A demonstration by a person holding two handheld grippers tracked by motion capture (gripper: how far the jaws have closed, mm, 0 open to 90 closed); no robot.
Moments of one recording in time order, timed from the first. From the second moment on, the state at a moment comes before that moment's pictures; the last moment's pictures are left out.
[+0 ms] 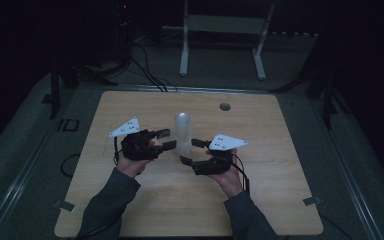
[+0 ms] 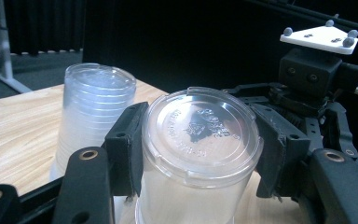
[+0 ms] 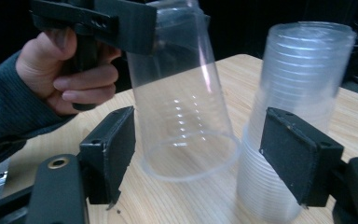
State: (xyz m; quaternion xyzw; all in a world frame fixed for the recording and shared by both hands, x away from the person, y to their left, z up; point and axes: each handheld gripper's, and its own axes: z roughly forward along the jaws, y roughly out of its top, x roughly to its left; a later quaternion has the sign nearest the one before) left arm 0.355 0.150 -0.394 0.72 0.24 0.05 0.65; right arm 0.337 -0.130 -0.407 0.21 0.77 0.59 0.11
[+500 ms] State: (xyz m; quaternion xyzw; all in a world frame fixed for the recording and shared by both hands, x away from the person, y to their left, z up) left arm 0.354 0.147 -0.392 0.71 0.23 0.03 0.66; right arm 0.338 -0.119 -0.408 0.20 0.77 0.60 0.10
